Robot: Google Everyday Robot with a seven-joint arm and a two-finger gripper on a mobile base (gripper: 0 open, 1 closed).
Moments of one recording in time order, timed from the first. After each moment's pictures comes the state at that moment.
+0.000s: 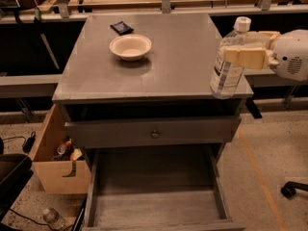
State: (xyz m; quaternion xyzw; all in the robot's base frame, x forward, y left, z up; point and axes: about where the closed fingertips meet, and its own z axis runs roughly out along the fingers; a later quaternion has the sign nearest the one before) arm 0.559 -0.192 0.992 -0.33 0.70 0.24 0.59
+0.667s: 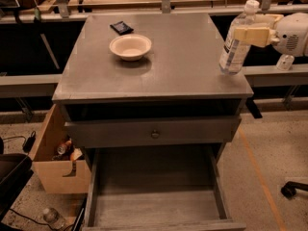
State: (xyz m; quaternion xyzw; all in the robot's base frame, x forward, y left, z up) arm 0.653 -0.244 0.995 -0.31 0.69 0.22 0.61
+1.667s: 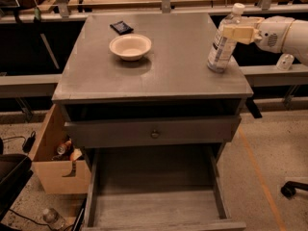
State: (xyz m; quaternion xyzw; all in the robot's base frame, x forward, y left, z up) arm 0.723 -0.240 0.966 -0.30 0.68 0.27 0.61
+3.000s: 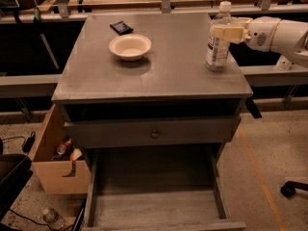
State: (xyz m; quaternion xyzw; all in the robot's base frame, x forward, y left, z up) arm 0.741 -0.217 0.955 -0.31 0.67 0.30 0.60
